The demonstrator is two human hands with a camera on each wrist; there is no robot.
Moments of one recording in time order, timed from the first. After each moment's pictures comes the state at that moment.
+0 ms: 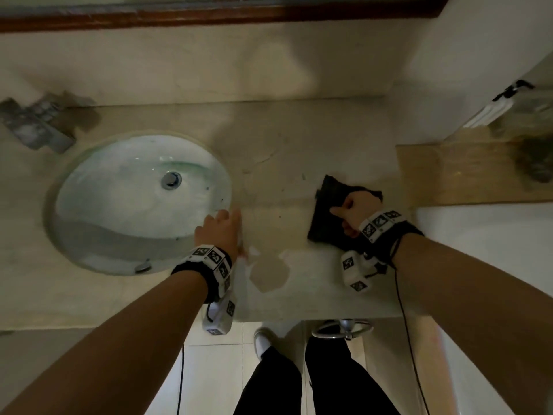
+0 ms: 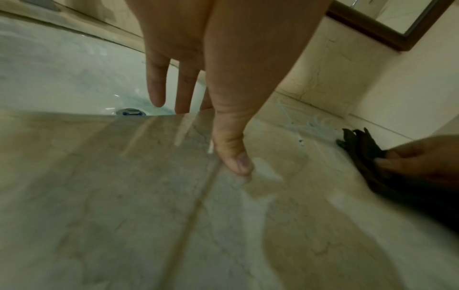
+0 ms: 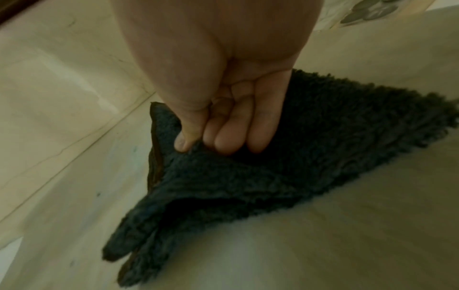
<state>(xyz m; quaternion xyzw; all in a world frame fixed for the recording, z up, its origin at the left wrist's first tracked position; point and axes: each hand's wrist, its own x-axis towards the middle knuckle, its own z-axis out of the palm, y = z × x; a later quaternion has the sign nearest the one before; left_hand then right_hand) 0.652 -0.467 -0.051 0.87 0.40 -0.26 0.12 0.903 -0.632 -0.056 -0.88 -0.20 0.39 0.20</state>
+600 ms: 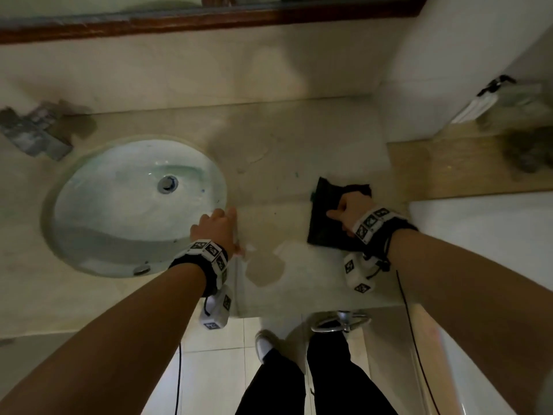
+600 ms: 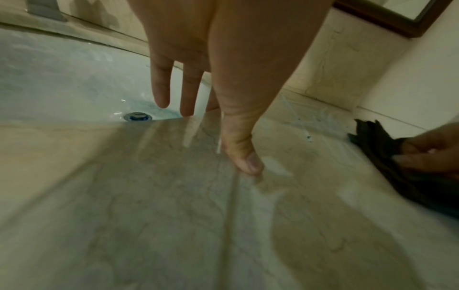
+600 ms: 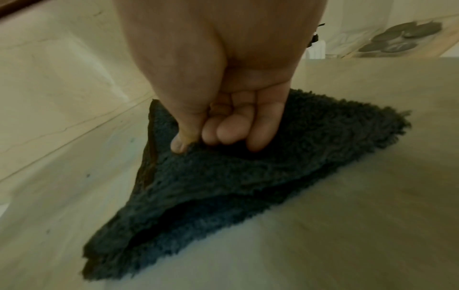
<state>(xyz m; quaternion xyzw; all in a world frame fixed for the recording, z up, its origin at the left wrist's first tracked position) 0.654 -0.465 -0.044 0.87 0.39 -0.28 0.12 0.895 -0.643 -0.035 -0.87 -0.27 0.39 0.11</state>
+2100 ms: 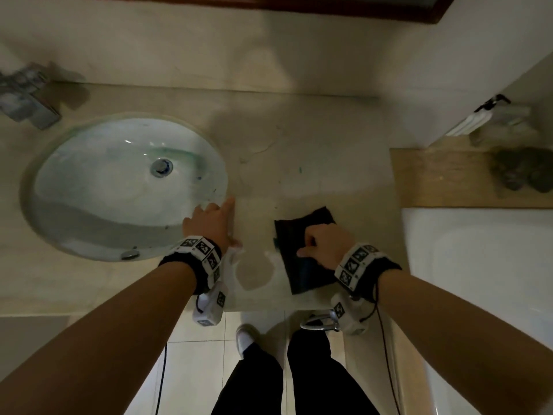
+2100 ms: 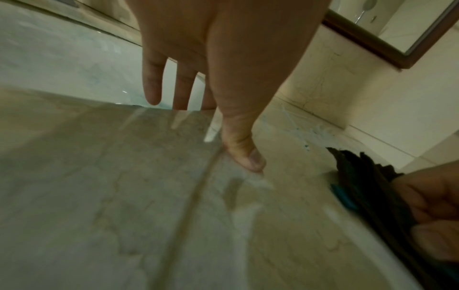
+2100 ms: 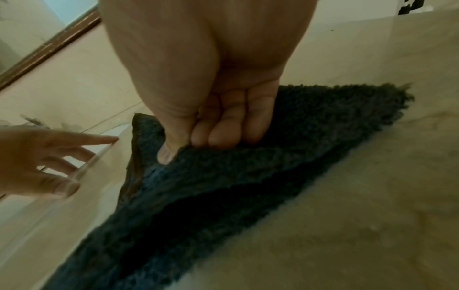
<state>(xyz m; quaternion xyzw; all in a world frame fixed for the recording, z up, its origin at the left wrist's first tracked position) 0.637 -0.463 -0.059 0.86 0.42 -0.25 0.17 0.823 -0.651 -0.046 -0.81 -0.43 0.41 0.01</state>
